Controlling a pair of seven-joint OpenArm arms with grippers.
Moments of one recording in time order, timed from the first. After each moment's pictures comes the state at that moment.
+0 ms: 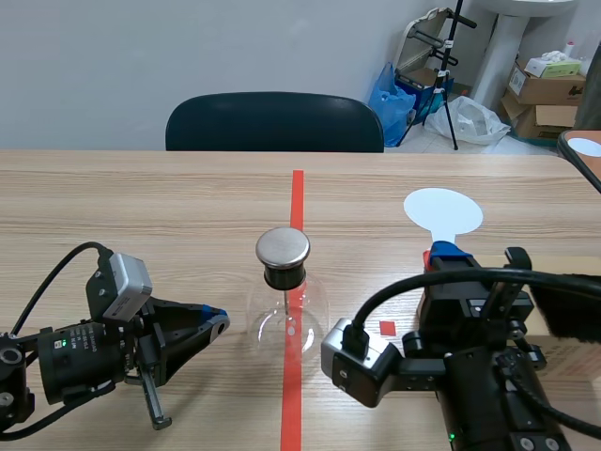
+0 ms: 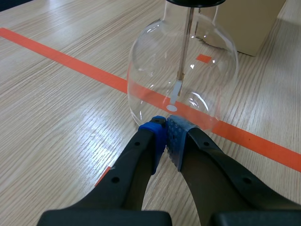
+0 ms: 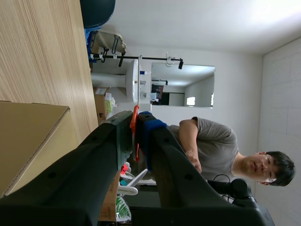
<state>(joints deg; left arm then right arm) -5.2 -30.5 37.2 53.8 -0.6 -33.9 -44.4 -28.7 21.3 -30.9 96.8 -90.7 -27.8 -32.1</state>
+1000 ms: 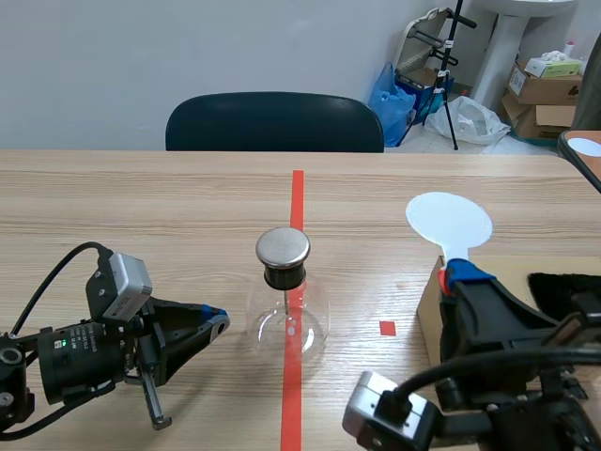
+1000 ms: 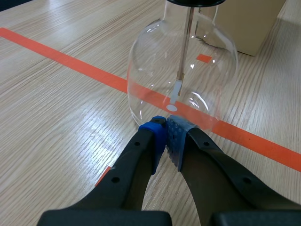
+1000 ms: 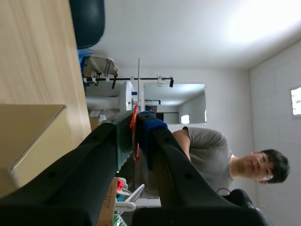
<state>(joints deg) -5.2 -30.5 37.2 53.8 -0.6 -33.9 -44.4 -40.0 21.3 -21.7 99.2 -91.2 -38.5 -18.4</state>
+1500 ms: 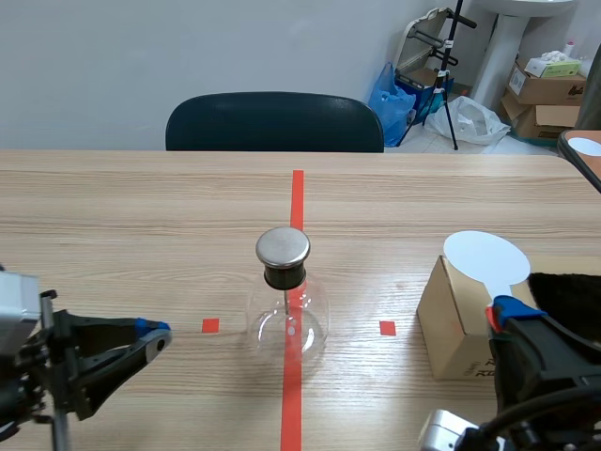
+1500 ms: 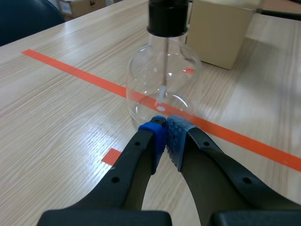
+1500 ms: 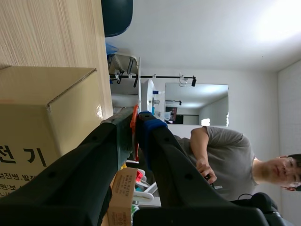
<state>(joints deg) 11.4 -42.1 26.9 69.1 -0.8 -34.5 -52.1 -46.7 21.2 -9.9 99.2 -80.0 -38.5 -2.8</state>
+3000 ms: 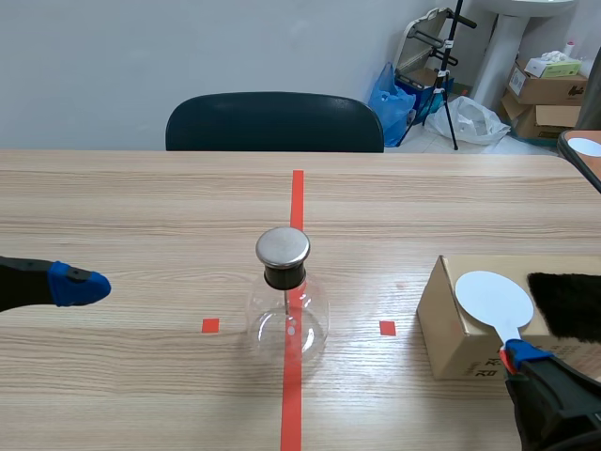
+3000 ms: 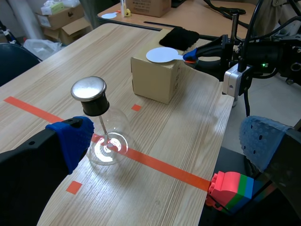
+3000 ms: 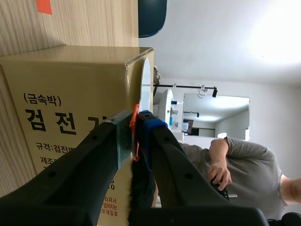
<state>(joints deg) 56.1 -40.2 -11.9 118.8 -3.8 -45.1 -31.9 -41.1 10.7 7.3 83.2 -74.9 -38.5 26.4</state>
